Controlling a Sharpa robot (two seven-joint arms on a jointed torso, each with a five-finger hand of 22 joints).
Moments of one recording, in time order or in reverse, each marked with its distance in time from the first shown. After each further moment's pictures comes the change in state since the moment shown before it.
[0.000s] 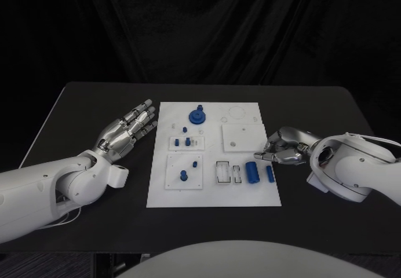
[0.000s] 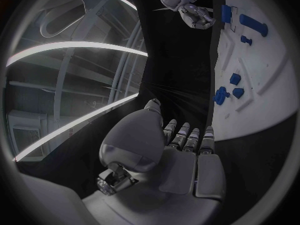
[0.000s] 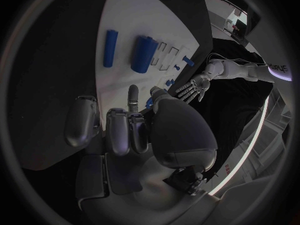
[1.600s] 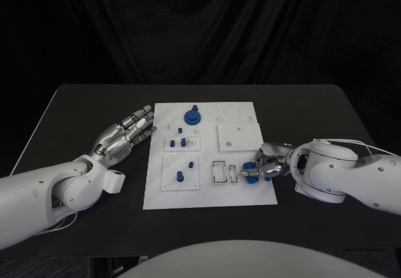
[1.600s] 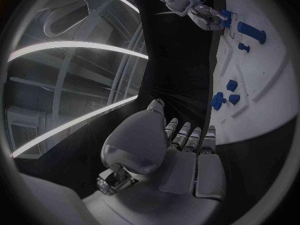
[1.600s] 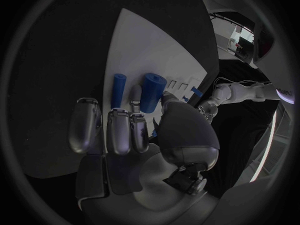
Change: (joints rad) left arm -0.013 0.010 0.000 -0.014 -0.020 0.044 0.000; left_hand 0.077 0.013 0.017 -0.028 0.075 0.030 0.030 0.004 0.004 0.002 0.034 0.000 0.000 0.006 0.052 0.000 0.001 0.000 0.009 0.048 0.000 0.008; right arm -0.054 0.100 0.002 -0.047 -0.088 0.168 -0.119; right_hand -0.121 -0.009 -0.053 -0.015 0.061 0.011 -0.021 -0.001 0.093 0.000 -0.014 0.000 -0.001 0.001 -0.017 0.007 0.027 0.001 0.000 -0.021 0.057 0.000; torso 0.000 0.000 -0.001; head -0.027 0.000
